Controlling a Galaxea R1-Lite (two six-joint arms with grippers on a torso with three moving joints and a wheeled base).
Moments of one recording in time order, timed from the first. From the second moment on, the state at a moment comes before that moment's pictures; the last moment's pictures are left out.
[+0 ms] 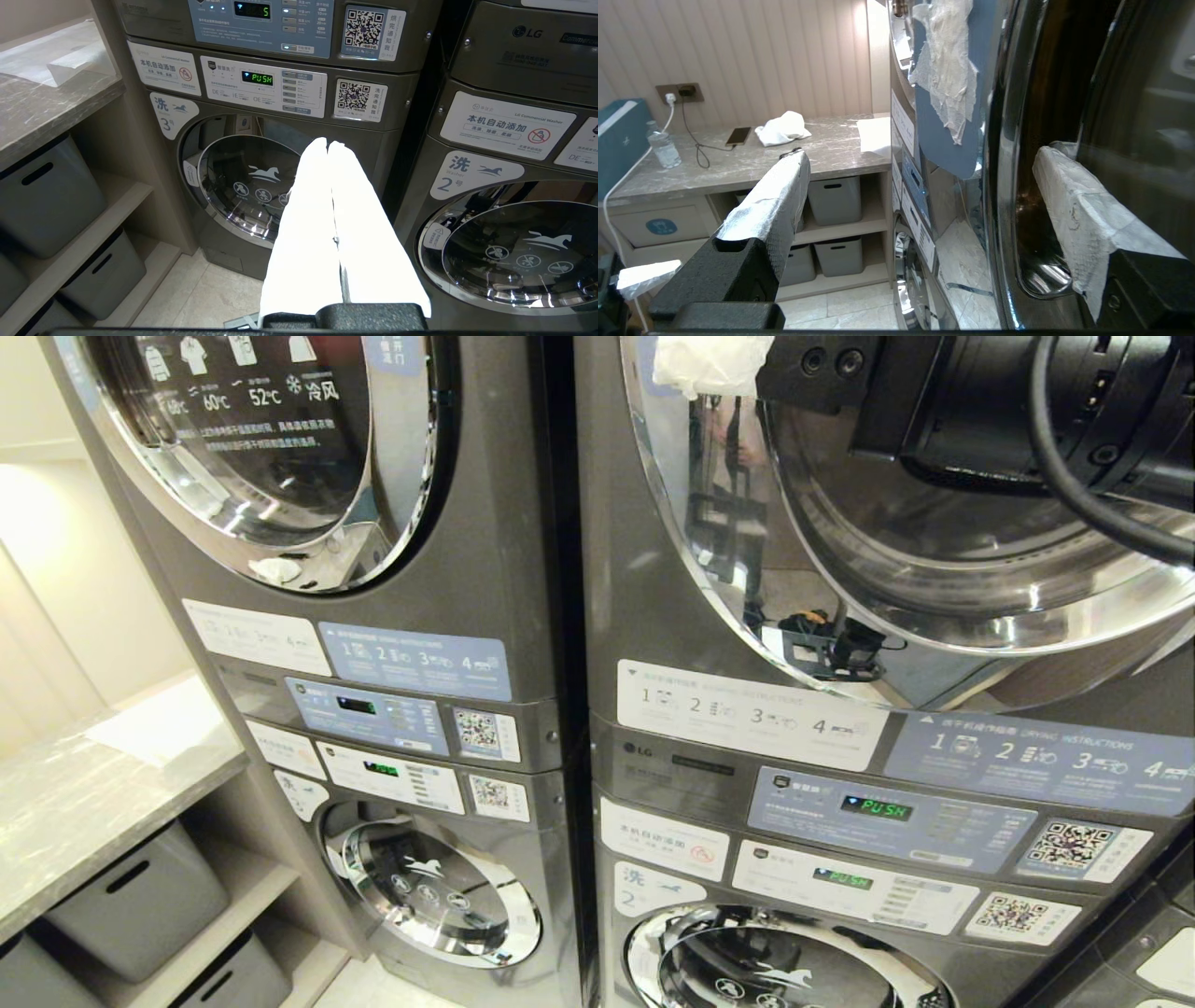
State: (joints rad) left arm 0.00 0.00 0.00 0.00 0.00 0.00; right arm 0.65 1.59 -1.56 -0.20 0.36 0.03
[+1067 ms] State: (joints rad) left arm 0.00 0.00 0.00 0.00 0.00 0.00; right arm 0.65 1.37 -1.36 -0.16 0.57 0.04
